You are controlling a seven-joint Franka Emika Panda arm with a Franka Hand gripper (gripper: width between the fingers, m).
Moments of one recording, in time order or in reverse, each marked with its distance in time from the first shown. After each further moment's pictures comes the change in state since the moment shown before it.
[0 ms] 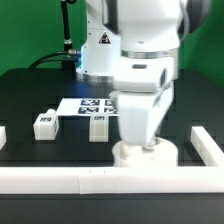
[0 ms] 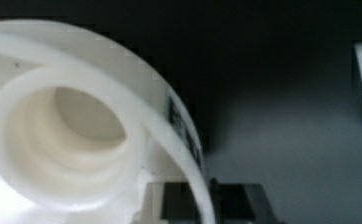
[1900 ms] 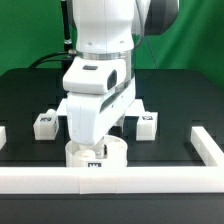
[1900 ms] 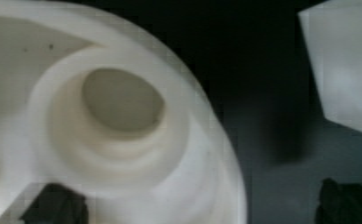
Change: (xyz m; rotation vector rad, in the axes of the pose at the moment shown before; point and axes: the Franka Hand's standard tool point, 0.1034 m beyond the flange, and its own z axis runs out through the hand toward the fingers) arm -0.089 0.026 -0.002 0.003 -0.040 -0.009
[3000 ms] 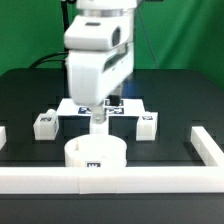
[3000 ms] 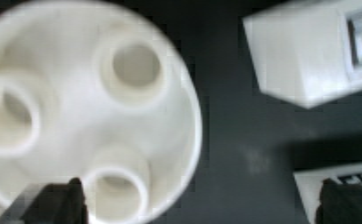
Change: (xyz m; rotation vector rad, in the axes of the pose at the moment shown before) arm -0.004 -0.006 -0.056 -0.008 -0.020 -0.034
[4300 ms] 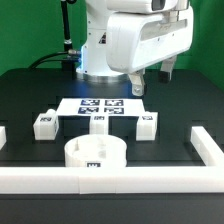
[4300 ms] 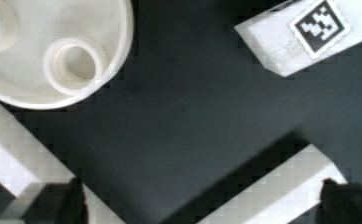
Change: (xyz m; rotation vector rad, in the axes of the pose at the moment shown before) arm 0.074 -0.017 -0.047 -0.001 -0.018 0.299
